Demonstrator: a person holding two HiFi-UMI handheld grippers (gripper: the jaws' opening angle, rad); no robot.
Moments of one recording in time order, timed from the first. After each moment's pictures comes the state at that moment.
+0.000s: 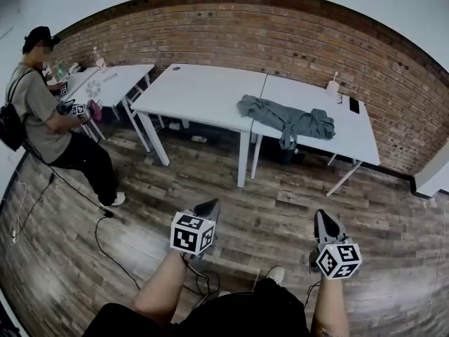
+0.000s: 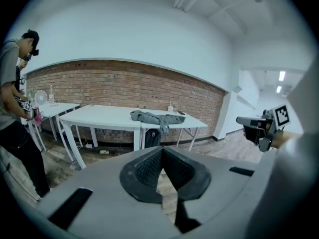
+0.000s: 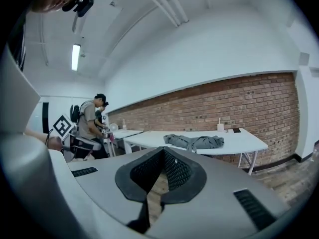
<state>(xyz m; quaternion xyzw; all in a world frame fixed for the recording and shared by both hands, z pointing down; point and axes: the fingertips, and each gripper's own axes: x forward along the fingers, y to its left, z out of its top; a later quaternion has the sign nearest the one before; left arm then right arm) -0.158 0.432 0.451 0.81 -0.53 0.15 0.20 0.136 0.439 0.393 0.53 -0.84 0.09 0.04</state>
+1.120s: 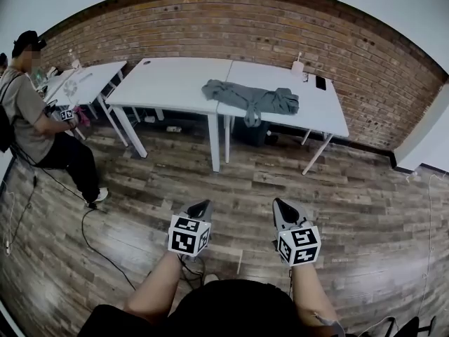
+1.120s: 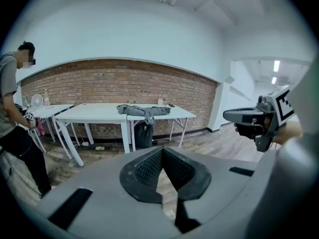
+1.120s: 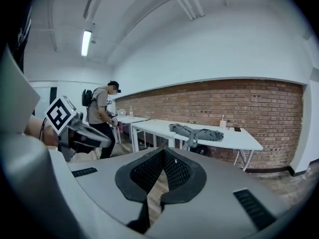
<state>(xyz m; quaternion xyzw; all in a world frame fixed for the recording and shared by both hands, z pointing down) -0.055 0.517 0.474 0.82 -0.51 0.19 0.18 0.136 0.513 0.419 0.50 -0.85 0.06 0.13</state>
